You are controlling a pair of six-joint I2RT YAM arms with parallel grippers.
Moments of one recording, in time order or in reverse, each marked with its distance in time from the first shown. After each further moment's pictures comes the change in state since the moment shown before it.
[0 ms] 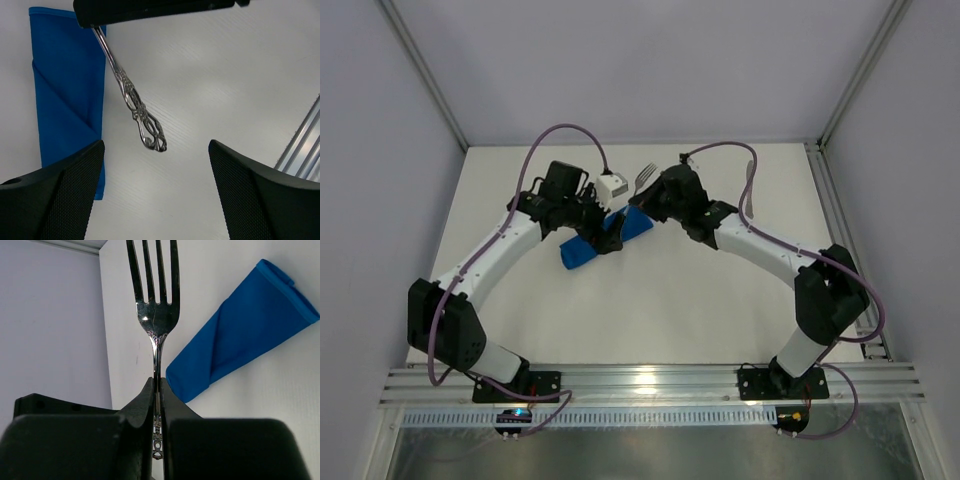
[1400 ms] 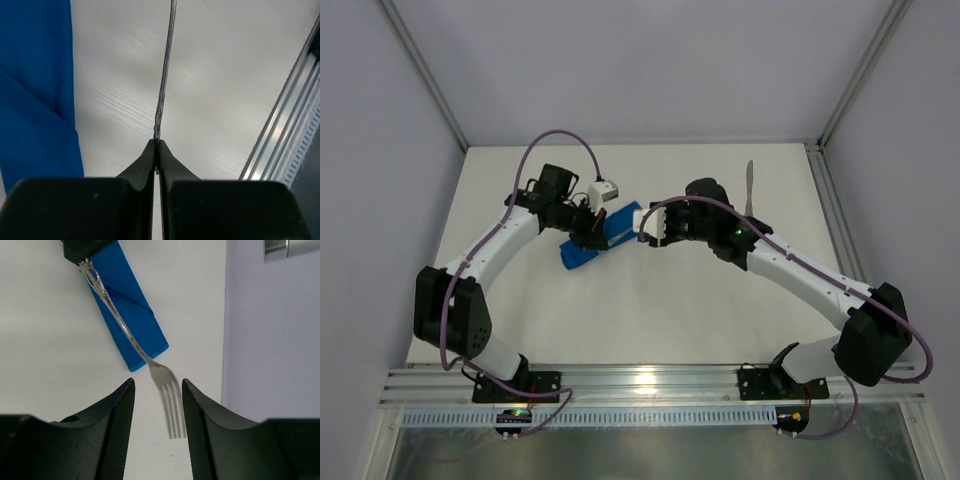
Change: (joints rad) left arm 0.092 0.072 -0.027 -0.056 0.182 0.064; right arm 0.029 -0.294 -0.159 -0.137 -0.375 -2.059
